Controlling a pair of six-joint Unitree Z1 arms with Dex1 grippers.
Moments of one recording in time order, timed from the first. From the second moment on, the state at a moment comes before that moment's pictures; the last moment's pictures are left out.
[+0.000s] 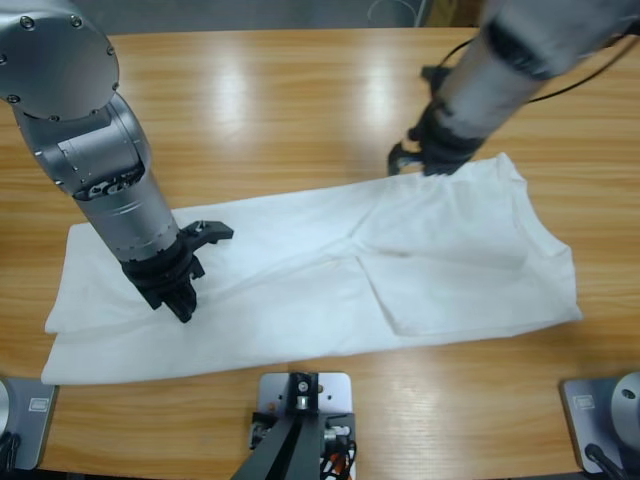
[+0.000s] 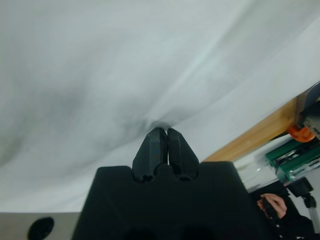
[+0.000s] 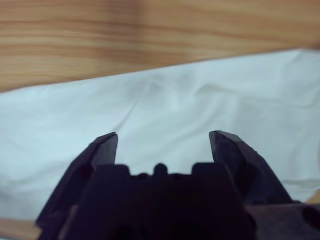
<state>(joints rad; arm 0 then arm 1) -0.81 2.04 -1.22 0.99 -0.30 -0.05 0.73 1.96 -1.47 0.92 -0.04 0.71</state>
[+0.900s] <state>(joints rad) -0.81 2.02 -1.22 0.99 -0.30 -0.07 0.80 2.24 -1.71 1.18 -0.18 0.83</state>
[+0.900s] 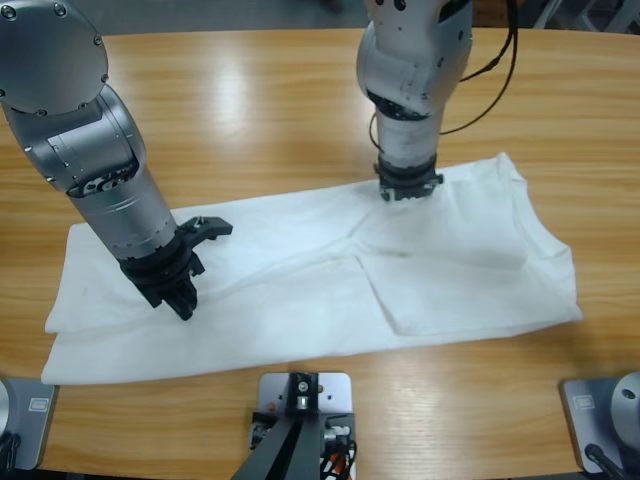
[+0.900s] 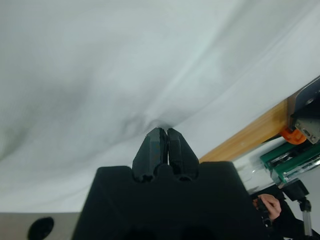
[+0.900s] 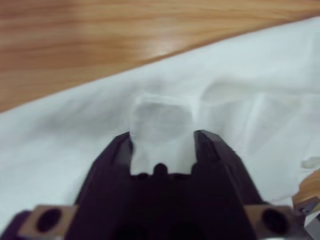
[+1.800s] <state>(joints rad) -0.82 2.02 -1.22 0.98 -0.30 -0.08 0.94 2.24 -1.83 1.19 -0.16 0.72</state>
